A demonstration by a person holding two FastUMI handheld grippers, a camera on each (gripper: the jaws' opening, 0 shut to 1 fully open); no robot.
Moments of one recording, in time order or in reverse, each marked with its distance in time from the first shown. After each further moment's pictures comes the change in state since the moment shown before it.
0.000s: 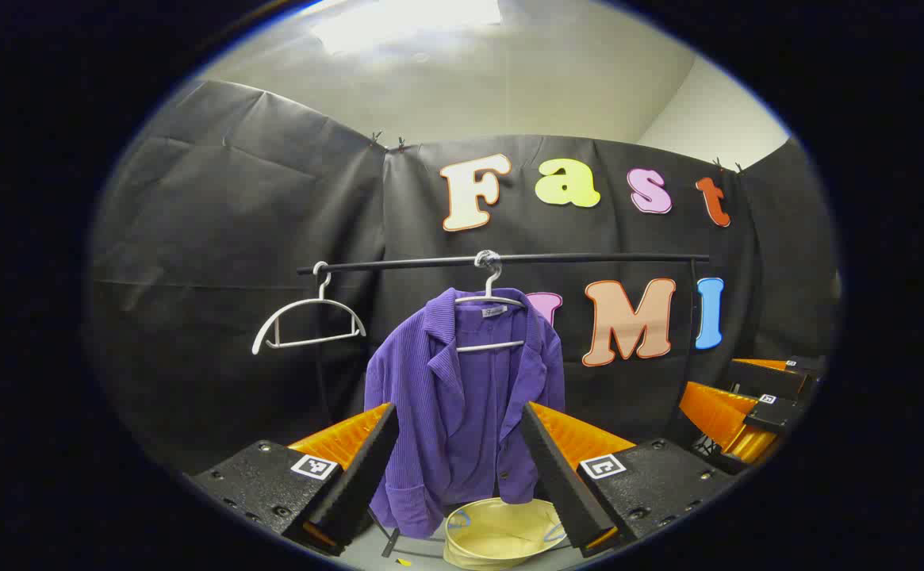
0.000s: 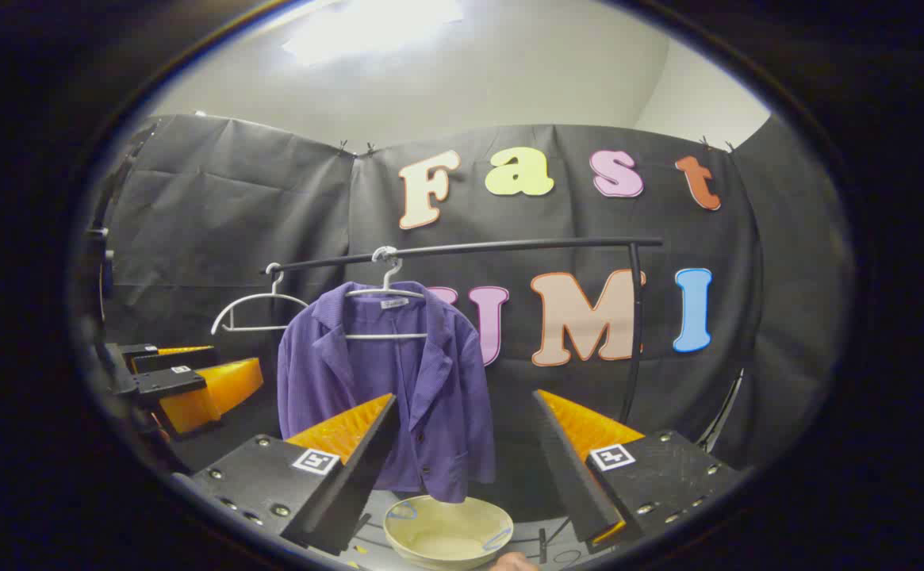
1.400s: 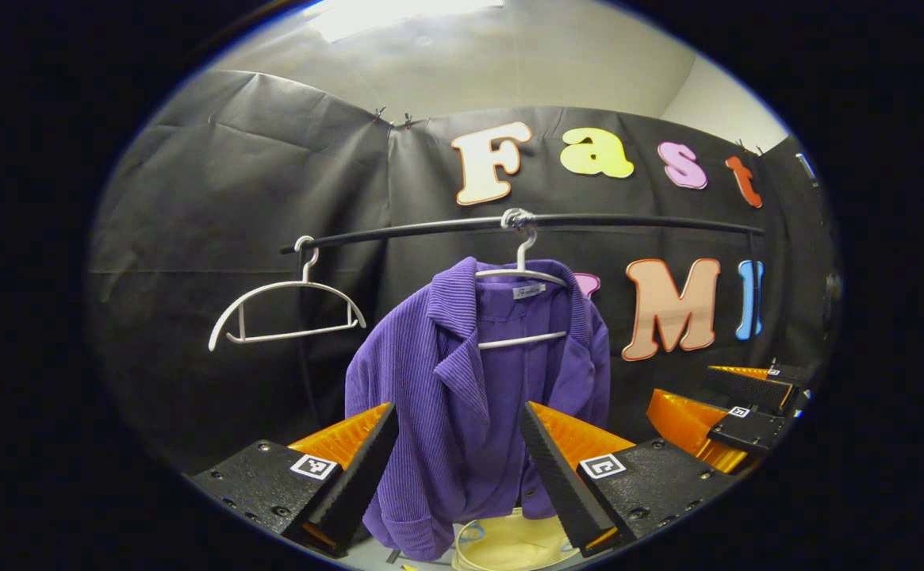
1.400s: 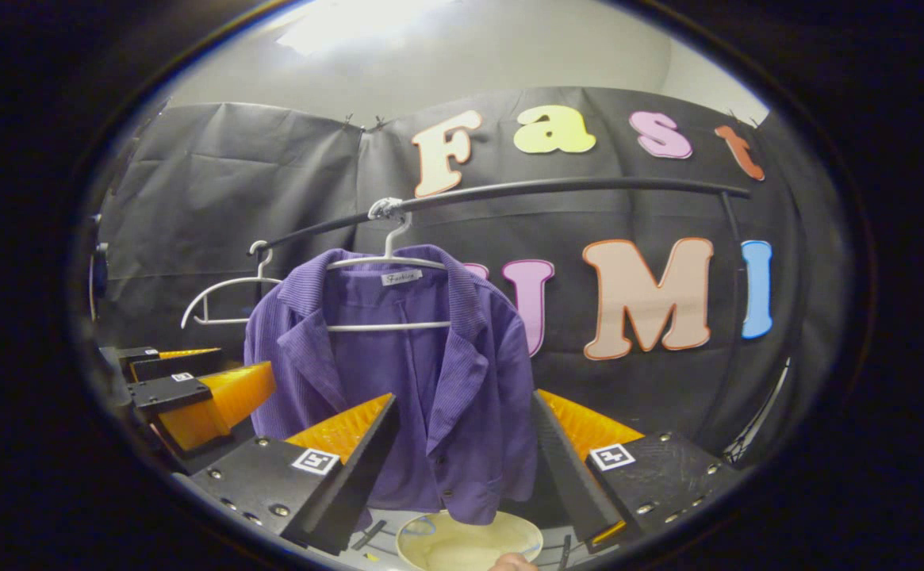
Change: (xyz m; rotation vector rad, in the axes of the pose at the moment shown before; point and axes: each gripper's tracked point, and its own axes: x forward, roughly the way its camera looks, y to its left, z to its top) left arm 0.126 0.027 -0.033 0.027 0.048 0.096; right arm 0.175 0.047 -0.048 0.023 0.062 0.131
